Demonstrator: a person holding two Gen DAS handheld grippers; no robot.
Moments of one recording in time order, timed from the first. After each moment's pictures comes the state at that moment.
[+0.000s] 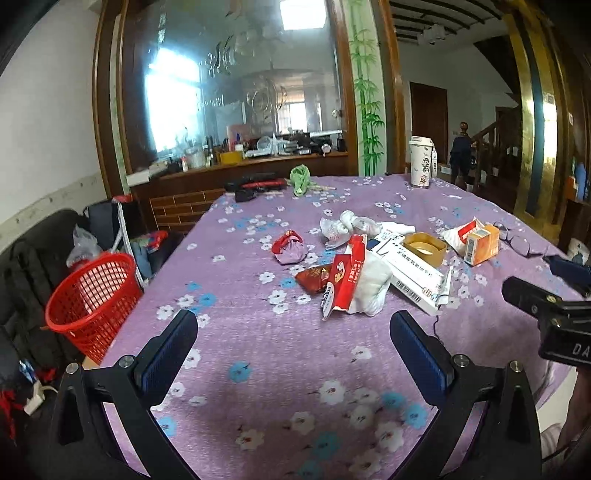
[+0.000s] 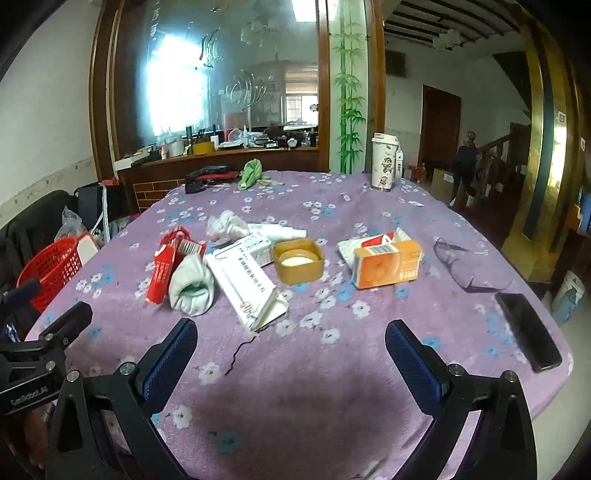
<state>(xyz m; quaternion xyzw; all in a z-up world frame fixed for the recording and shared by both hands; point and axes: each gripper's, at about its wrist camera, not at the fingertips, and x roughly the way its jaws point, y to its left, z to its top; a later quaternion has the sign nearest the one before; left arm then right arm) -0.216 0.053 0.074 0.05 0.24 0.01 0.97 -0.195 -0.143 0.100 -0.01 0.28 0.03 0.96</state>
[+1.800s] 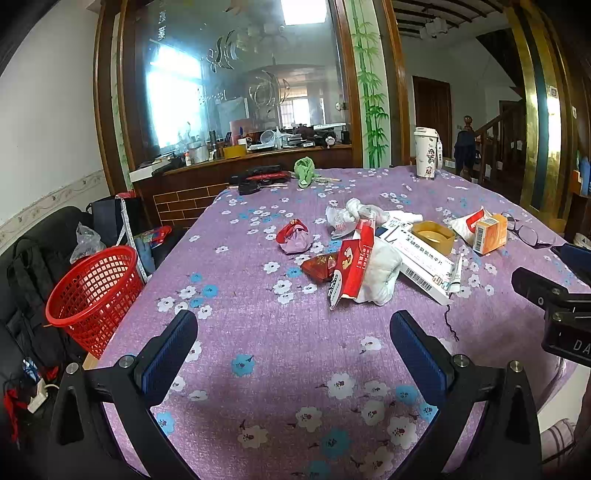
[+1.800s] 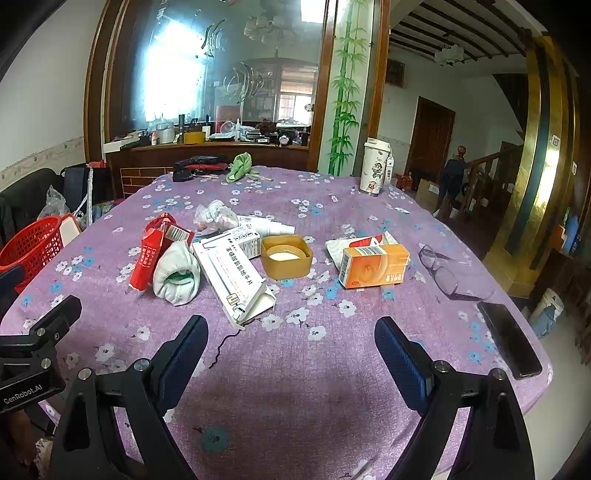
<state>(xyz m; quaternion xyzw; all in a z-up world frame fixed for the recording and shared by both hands) -0.211 0.056 0.064 0.05 0.26 0.02 0.97 -0.194 -0.135 0.092 -0.06 0.30 0.00 0.95</state>
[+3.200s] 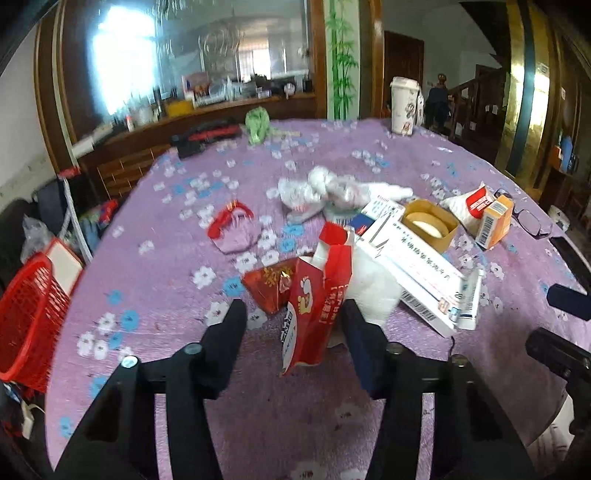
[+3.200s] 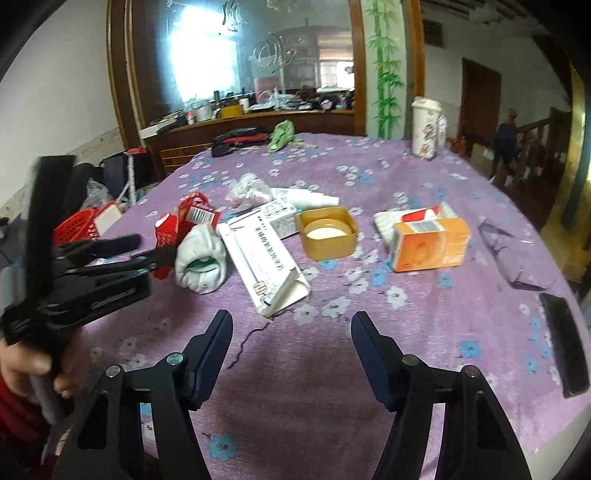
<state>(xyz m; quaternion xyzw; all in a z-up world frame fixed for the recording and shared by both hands) -0.086 0.040 0.047 0.04 0.38 -0.07 0.92 -0.145 -0.156 0.076 0.00 0.37 0.12 0.92</state>
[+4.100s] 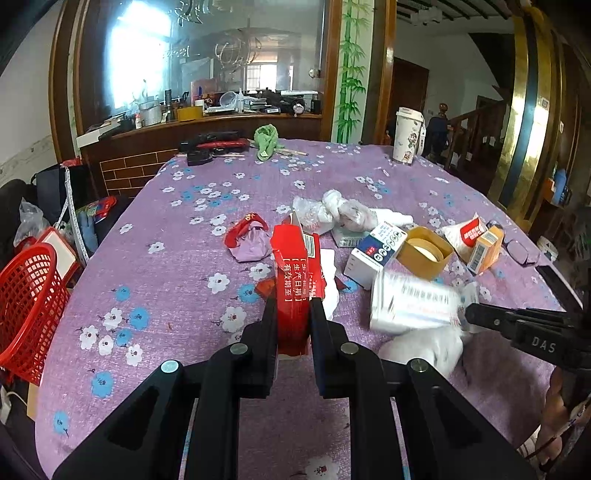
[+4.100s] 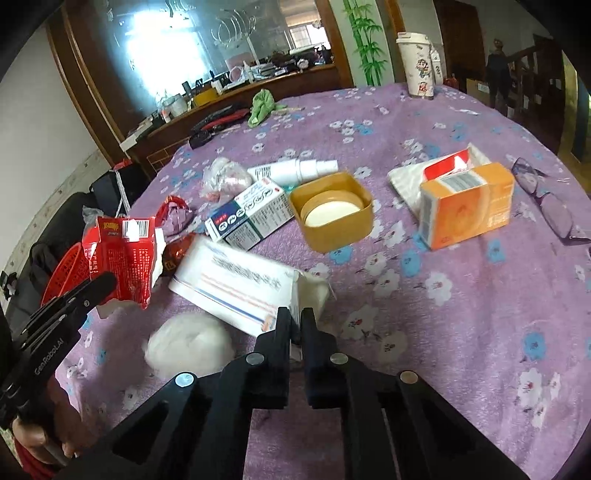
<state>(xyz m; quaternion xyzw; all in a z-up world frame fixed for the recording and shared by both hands) -0.100 0.066 0.060 0.00 0.33 -0.08 0.94 -0.087 -0.165 0.048 0.11 0.43 0.11 0.89</state>
